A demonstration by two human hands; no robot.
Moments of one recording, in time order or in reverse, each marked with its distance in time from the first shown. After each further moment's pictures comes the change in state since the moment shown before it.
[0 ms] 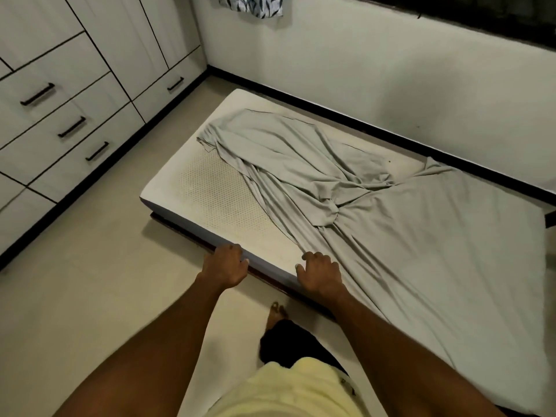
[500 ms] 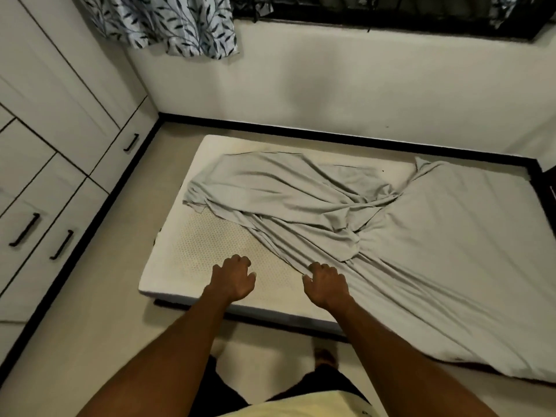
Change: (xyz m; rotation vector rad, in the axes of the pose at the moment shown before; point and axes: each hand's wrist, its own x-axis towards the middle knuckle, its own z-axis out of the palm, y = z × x) left_hand 0.220 -0.117 -0.138 0.190 -0.101 0.272; right_hand 0.158 -0.153 -0.045 0.197 0.094 0.261
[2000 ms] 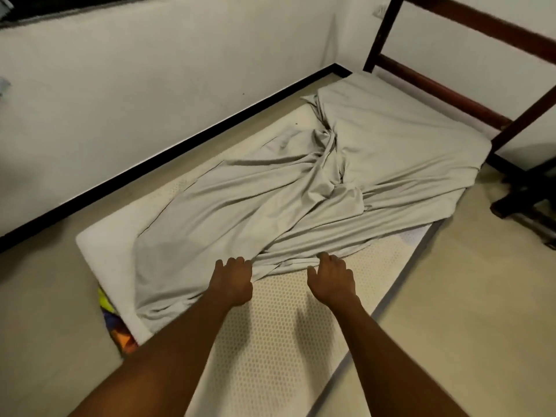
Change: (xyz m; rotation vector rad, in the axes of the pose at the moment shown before) left_hand 0.420 -0.221 -0.073 0.756 -0.014 1.022; right_hand 0.257 -0.295 0.125 0.409 0.380 0.953
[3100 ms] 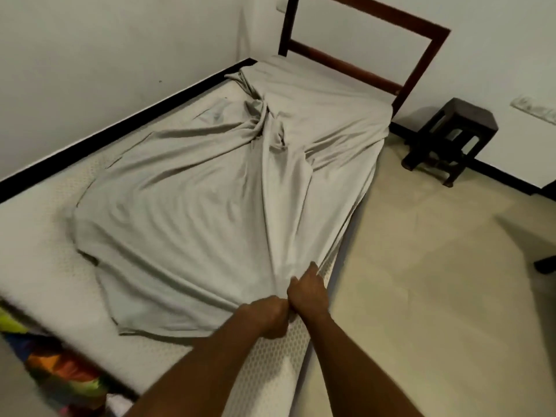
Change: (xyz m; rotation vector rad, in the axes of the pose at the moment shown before) left_hand -0.058 0.122 0.179 -0.282 -0.340 0.608; right_hand -0.110 0.030 0.201 0.470 0.192 0.478
